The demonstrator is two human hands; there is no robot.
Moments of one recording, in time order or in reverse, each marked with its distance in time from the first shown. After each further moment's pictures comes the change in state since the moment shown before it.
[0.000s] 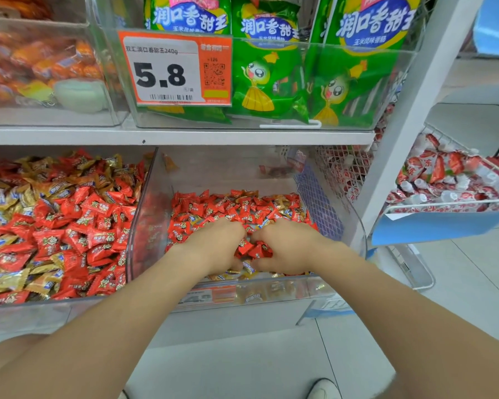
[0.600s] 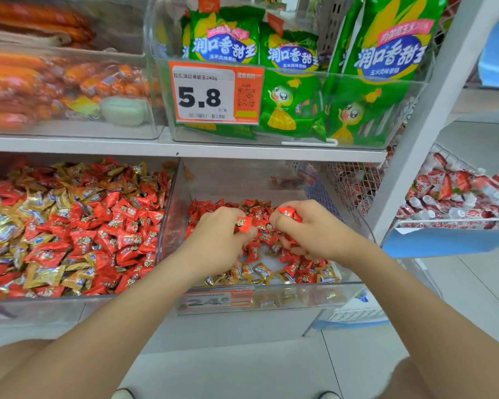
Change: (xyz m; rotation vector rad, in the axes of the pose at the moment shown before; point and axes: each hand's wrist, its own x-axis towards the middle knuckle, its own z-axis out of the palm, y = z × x) left_hand -0.067 0.009 -0.043 -0.608 0.312 -0.095; right_hand -0.029 -0.021 -0.055 0.898 0.199 0.177
